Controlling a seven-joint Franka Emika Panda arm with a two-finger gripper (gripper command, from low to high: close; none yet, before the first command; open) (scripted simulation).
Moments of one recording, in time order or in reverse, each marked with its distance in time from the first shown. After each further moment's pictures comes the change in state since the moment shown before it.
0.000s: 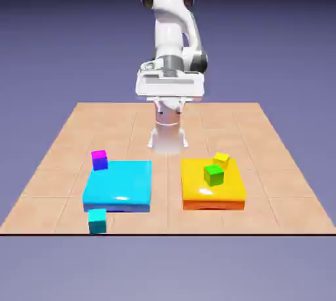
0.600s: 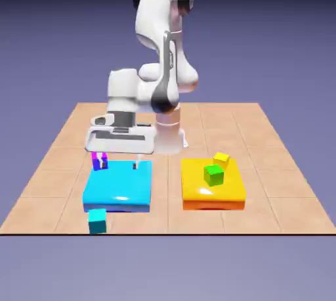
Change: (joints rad) arm -0.362 0.626 0.101 0.315 0.471 -0.049 -0.783
